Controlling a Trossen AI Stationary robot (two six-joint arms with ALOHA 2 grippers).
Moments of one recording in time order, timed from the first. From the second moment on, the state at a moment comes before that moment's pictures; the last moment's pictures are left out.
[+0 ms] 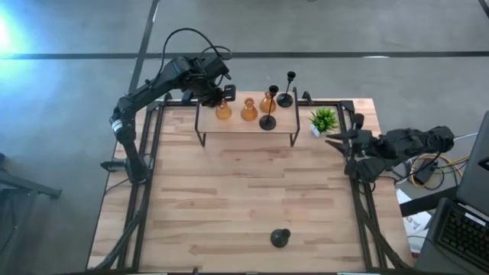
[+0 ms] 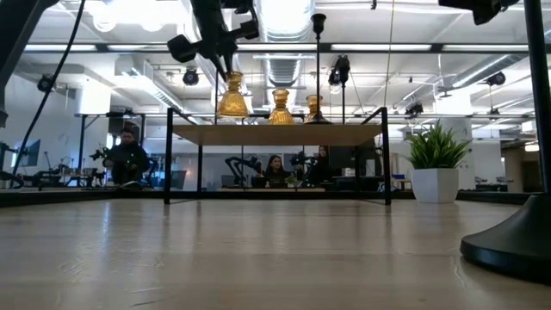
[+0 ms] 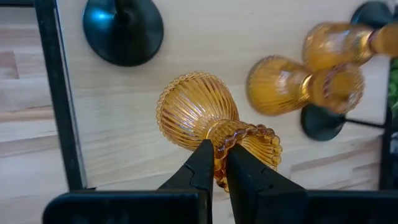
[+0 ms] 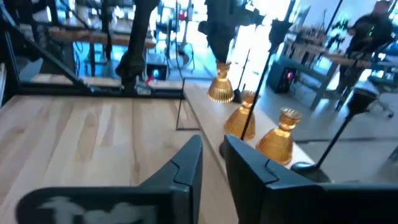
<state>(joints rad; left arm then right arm) 0.54 1.76 2.05 -1.42 -0.02 -0.99 0.33 0.39 0.71 -0.50 0.61 -0.04</state>
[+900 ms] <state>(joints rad) 0.51 1.80 1.99 -1.29 -0.07 -1.22 0.33 0.19 0.68 -0.53 0.61 -0.27</state>
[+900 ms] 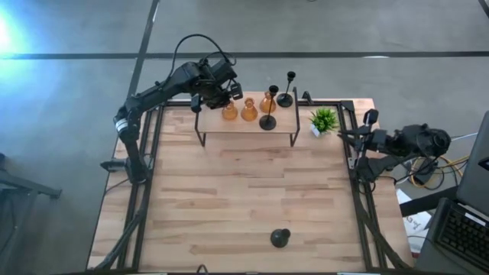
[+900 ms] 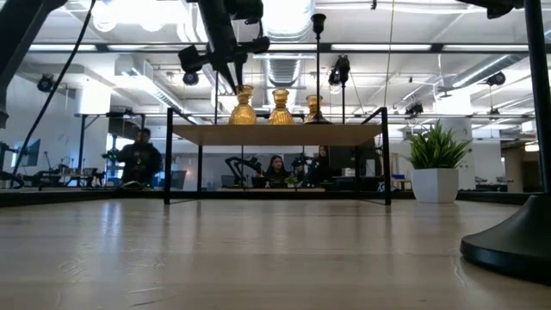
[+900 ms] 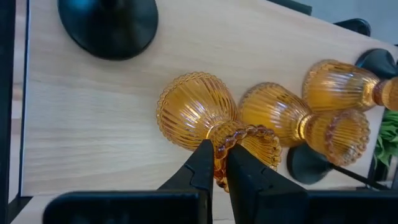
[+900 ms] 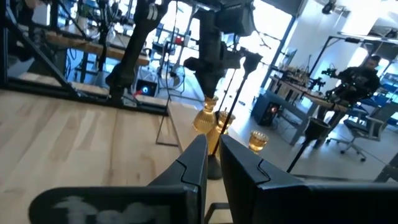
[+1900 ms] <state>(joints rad) 0.53 1.80 1.97 -1.25 -0.11 -1.26 0.33 0.19 0.68 -0.55 0.60 -0.27</state>
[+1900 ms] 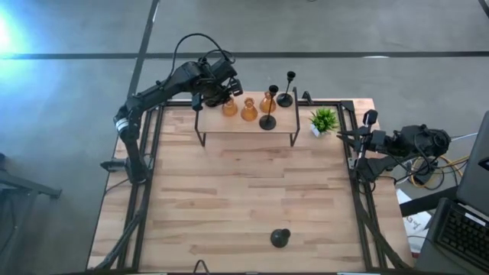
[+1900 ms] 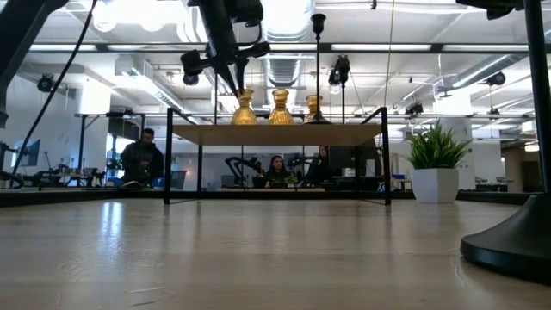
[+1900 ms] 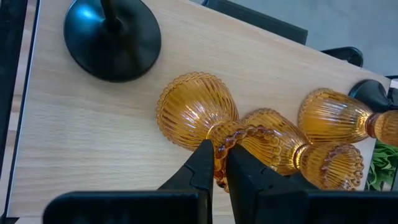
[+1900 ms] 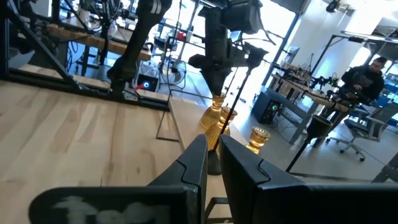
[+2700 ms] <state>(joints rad) 0.54 1.80 1.93 -1.16 -0.12 -1.23 0.33 0.19 0.68 -0.60 0.60 -0.26</state>
